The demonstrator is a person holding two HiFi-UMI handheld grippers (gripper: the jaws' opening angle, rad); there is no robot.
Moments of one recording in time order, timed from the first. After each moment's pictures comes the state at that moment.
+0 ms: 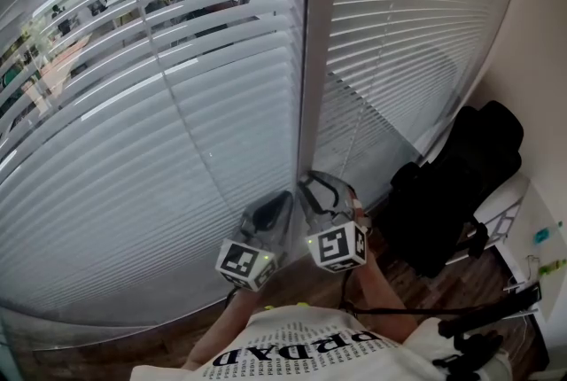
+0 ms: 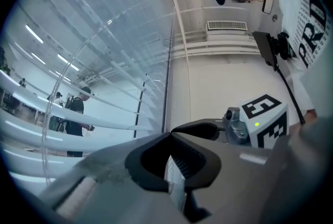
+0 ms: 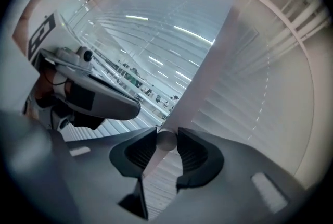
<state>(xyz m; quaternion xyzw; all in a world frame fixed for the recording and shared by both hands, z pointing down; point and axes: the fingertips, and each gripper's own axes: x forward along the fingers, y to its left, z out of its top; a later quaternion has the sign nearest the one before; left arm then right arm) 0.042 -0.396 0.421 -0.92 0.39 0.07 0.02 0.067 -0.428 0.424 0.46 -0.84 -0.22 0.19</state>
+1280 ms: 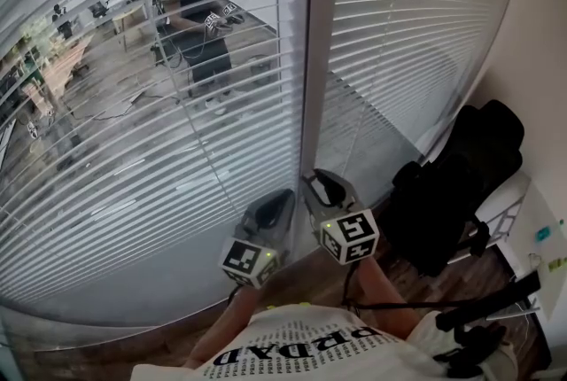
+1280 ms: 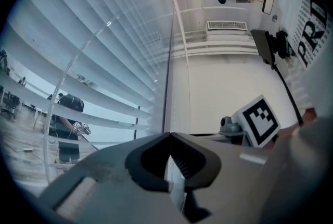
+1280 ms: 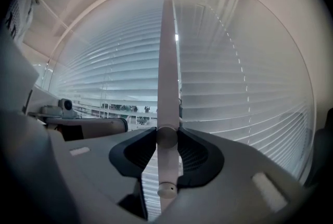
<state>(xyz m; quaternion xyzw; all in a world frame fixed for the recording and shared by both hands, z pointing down) 0.042 -0.397 0.430 -0.92 0.39 0.08 0.01 0.078 -0.439 0.436 0.47 -0.88 0.01 0.00</state>
